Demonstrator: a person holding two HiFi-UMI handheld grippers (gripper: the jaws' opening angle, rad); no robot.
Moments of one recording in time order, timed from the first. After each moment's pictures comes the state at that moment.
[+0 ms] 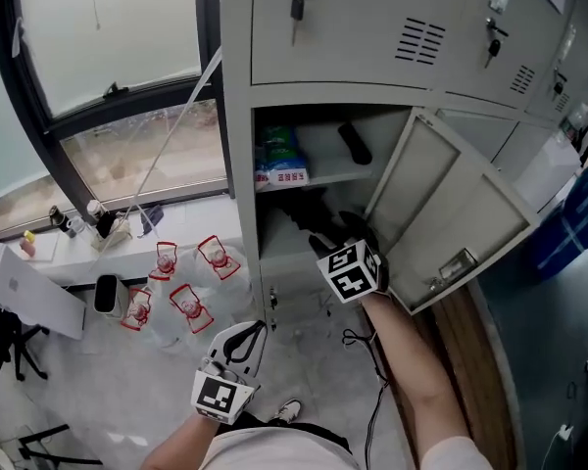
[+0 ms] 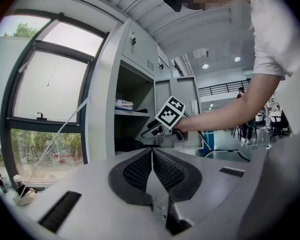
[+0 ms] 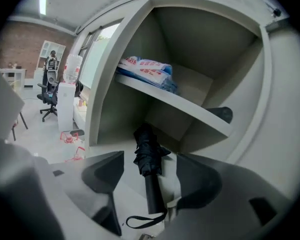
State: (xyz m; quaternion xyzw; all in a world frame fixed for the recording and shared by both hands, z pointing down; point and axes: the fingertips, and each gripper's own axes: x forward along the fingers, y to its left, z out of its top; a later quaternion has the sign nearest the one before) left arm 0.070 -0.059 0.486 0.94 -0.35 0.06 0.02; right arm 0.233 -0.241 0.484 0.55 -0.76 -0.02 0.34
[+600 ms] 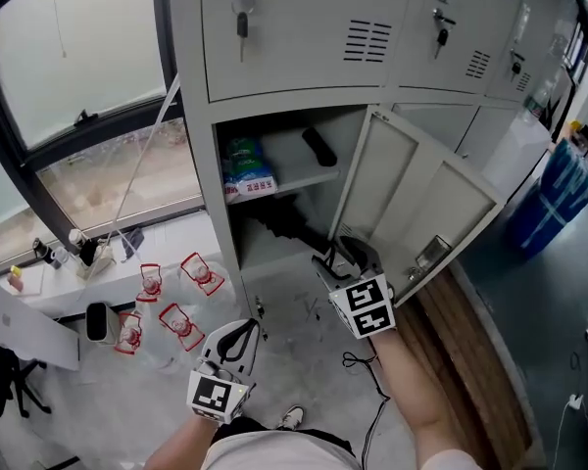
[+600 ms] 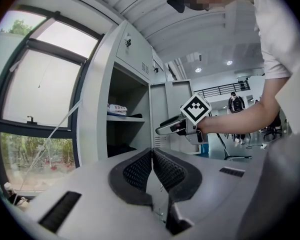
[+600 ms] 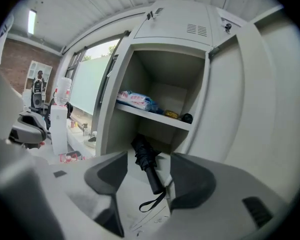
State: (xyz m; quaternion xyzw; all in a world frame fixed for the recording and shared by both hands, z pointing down) left arm 0.087 -0.068 0.473 0.95 -0.31 0.06 0.00; right arm 0.265 -0.160 0.445 0.61 -0.76 0.00 0.22
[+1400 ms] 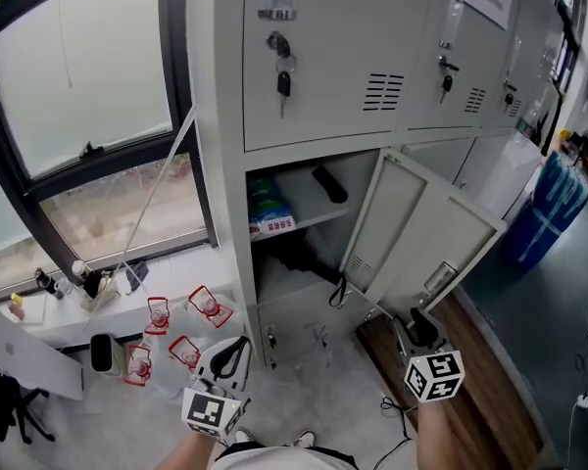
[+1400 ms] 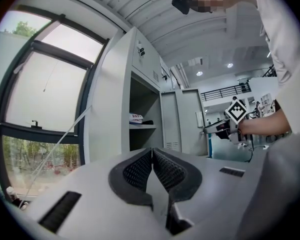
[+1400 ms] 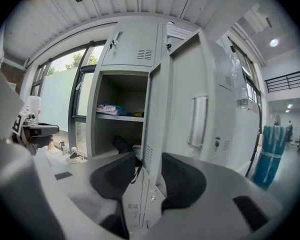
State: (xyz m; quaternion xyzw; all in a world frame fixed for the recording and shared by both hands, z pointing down) left arm 0.033 -0.107 0.444 0.95 -0.31 0.03 -0.01; right arm 0.347 -0.024 0.438 0.74 -0.66 0.07 0.12
